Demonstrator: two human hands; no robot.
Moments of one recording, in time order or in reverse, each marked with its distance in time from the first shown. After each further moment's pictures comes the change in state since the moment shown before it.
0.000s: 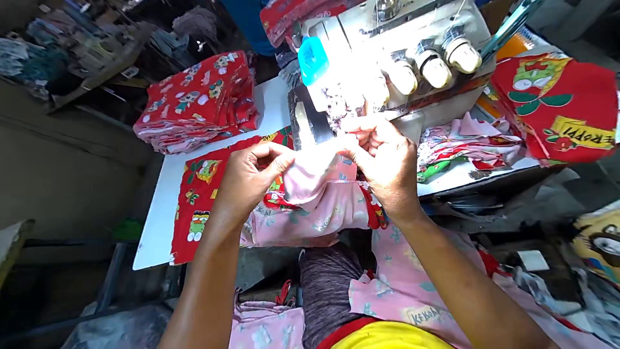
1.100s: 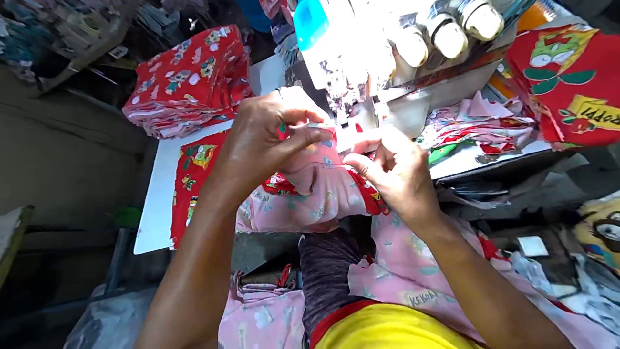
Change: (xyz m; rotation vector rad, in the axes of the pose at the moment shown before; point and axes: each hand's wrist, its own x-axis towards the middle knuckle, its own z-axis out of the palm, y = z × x) left_hand 0.034 0.028 0.004 0.255 -0.218 0.526; right_hand -0.030 -0.001 -0.023 -0.272 -0.138 0.043
